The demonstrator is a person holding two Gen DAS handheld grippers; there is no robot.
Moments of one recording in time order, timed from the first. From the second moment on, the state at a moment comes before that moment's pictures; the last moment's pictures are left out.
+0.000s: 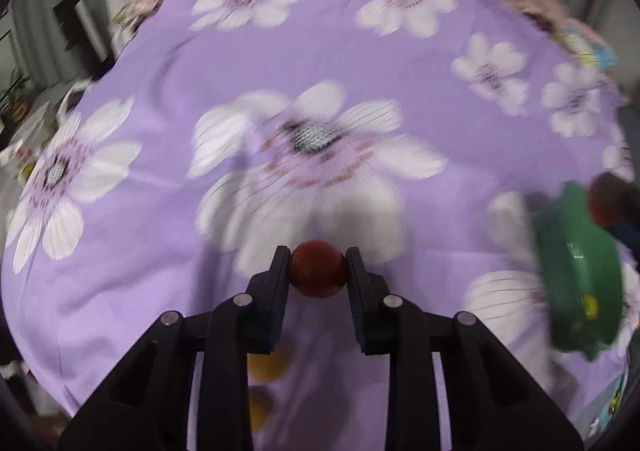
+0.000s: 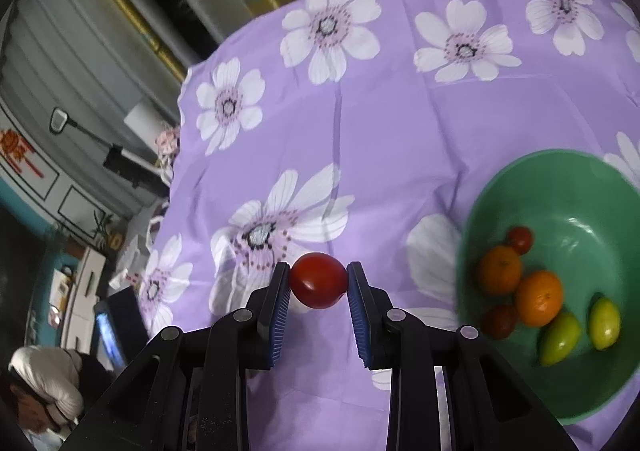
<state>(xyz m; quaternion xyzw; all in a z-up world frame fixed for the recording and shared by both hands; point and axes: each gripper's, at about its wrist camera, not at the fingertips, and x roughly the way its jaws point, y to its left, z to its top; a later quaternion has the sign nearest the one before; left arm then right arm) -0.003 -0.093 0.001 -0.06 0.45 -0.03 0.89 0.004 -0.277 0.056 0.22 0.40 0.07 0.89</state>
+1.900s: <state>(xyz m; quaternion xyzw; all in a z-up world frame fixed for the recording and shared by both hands) -0.071 -0.049 -0.026 -0.10 0.54 -0.03 0.84 0.018 -0.131 -0.017 0.08 0.54 0.23 0.81</state>
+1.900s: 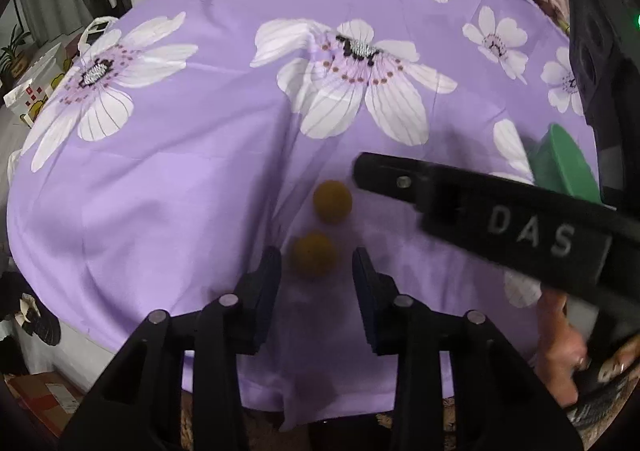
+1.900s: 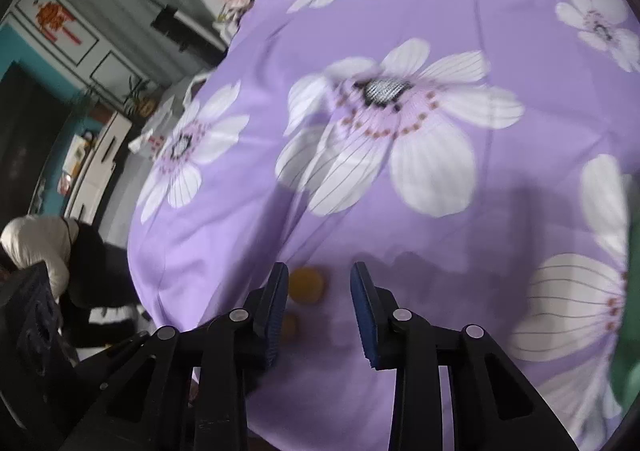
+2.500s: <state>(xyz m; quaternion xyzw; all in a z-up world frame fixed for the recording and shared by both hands) -0.073 -0.054 -0.019 -0.09 0.48 -0.03 0.87 0.026 -0.132 -0.030 0.09 0.55 0.23 0.80</state>
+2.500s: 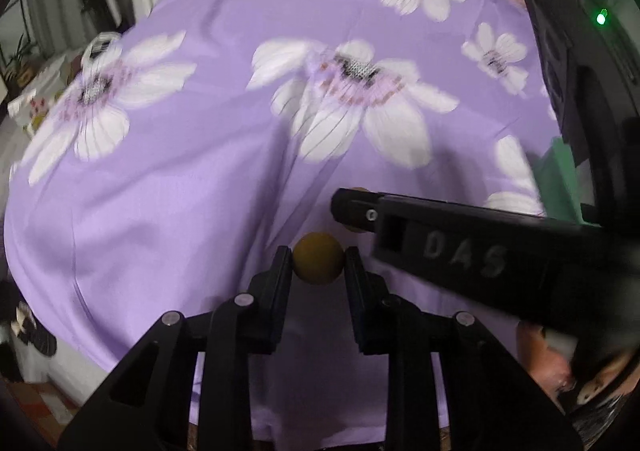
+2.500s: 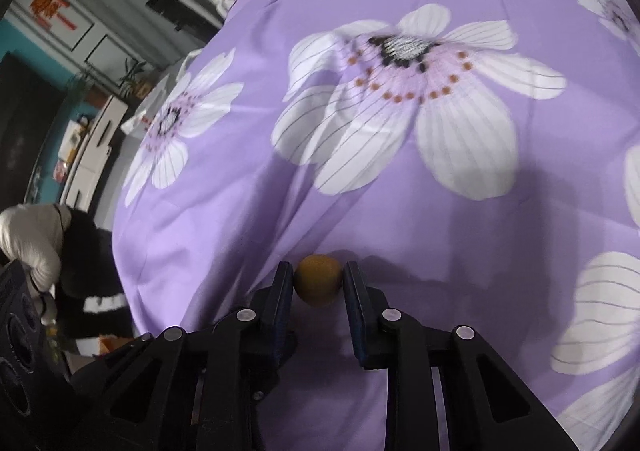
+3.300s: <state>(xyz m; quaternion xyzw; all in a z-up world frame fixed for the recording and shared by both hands) -0.046 -0.251 0.085 -0.03 0.32 -0.23 0.92 -0.058 -0.394 0.067 0.27 0.34 -0.05 0.90</state>
